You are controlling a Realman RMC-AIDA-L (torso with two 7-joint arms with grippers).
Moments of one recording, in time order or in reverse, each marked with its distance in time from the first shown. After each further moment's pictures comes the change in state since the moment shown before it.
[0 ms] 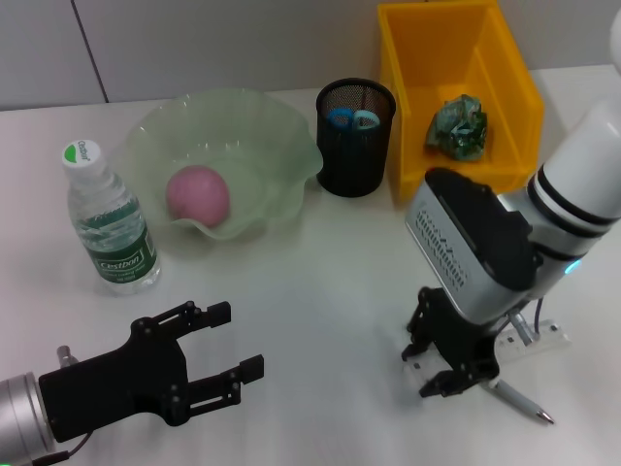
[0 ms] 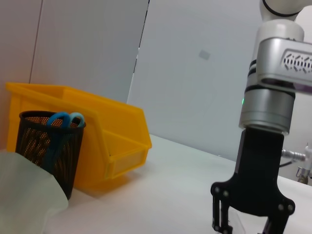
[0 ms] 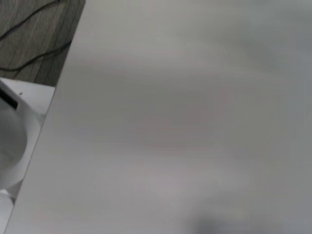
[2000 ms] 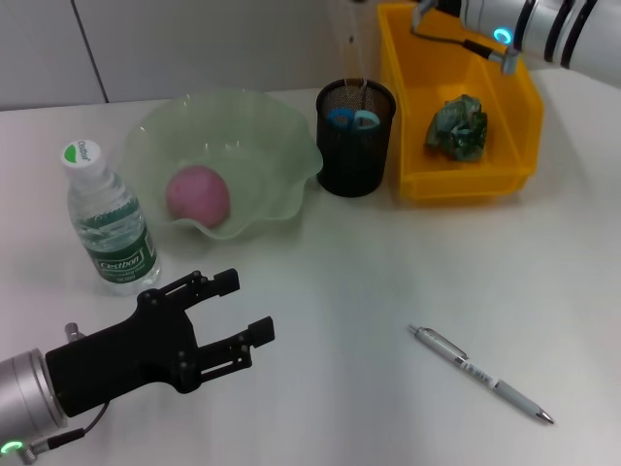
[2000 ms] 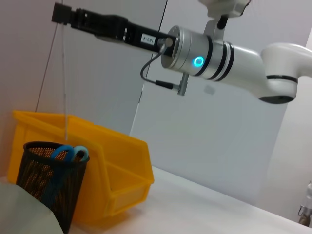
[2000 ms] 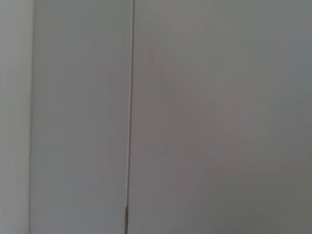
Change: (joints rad) left arm -0.019 -0.038 -0.079 -0.002 -0.002 0.032 -0.038; right arm 0.049 0.001 0.387 0.356 1.120 0.756 -0.342
